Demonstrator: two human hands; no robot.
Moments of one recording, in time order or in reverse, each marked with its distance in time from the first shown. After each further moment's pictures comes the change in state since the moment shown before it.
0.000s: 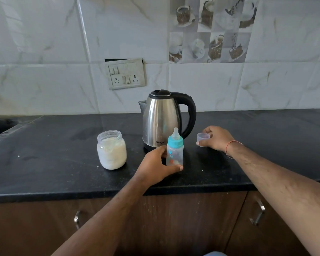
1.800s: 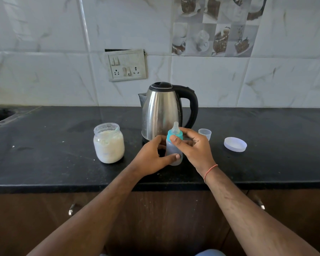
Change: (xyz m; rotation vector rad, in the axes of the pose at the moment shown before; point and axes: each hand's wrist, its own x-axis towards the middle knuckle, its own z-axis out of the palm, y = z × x) left_hand 0.017 -0.019 -0.004 -0.052 0.027 0.188; right_hand -0.092 -0.070 0.070 0.815 0.132 -0.395
